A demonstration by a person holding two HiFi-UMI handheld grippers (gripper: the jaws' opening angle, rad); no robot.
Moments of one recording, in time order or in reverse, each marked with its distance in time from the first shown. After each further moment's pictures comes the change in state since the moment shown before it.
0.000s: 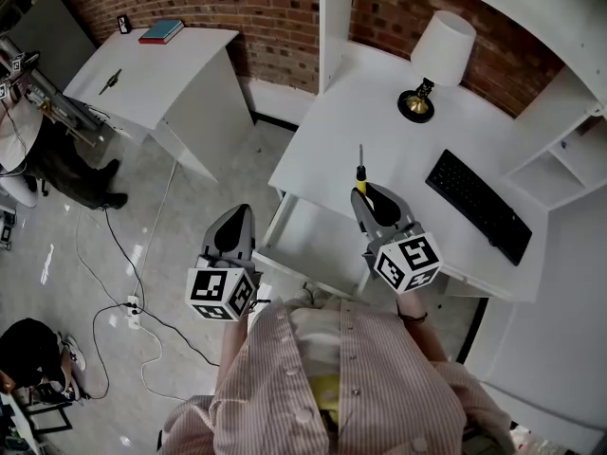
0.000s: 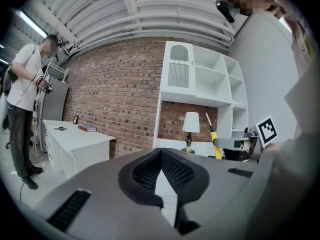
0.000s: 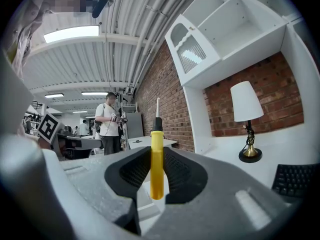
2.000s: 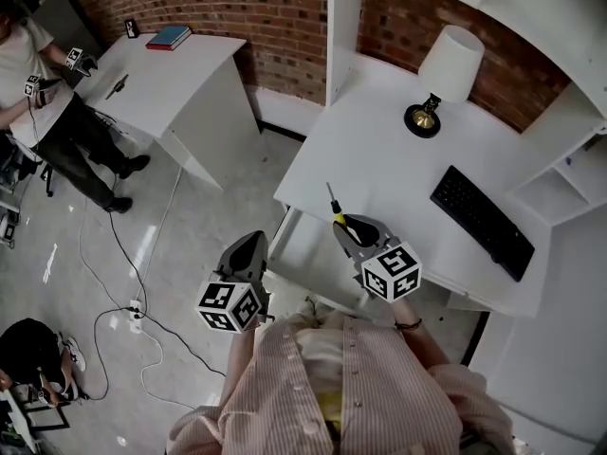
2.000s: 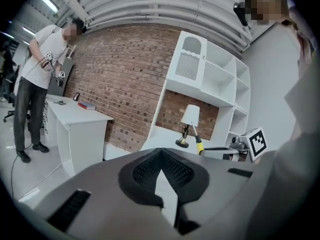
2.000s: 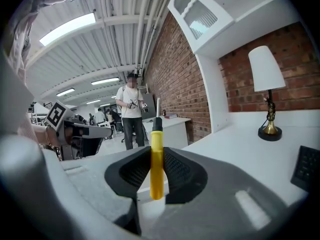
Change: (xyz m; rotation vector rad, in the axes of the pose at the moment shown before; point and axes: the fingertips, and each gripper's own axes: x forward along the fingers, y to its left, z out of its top) left arm 0.008 -0.001 -0.050 -0.169 0.125 -0.048; right arm 0.030 0.024 -0.072 0.020 0.254 0.169
